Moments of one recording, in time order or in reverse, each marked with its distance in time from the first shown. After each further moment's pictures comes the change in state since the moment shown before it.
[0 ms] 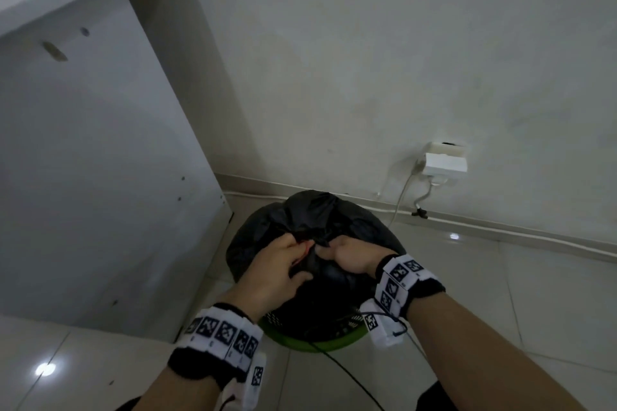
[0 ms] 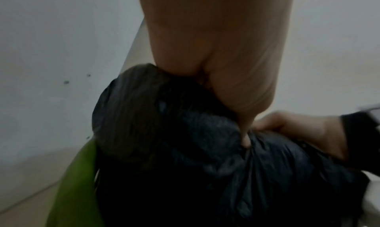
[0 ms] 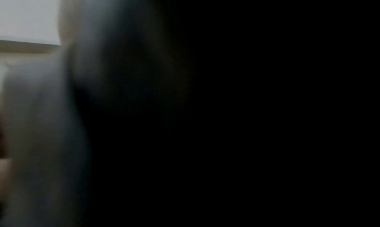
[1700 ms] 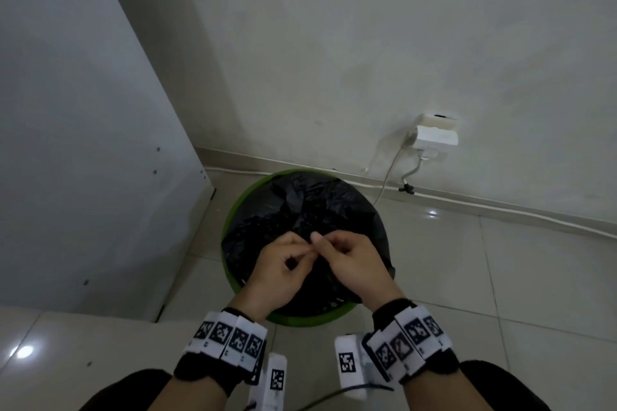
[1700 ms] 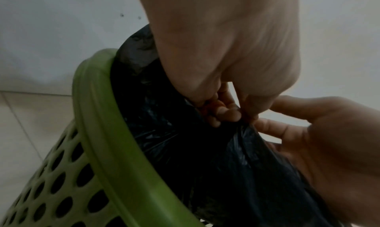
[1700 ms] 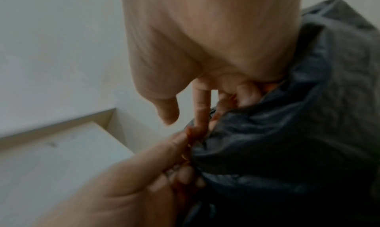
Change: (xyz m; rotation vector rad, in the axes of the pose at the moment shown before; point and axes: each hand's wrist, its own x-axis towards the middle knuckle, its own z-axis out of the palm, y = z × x) left_hand -0.017 0.012 0.051 -0.542 0.179 0.013; right_hand -0.042 0.030 0.064 0.349 0.537 -0.099
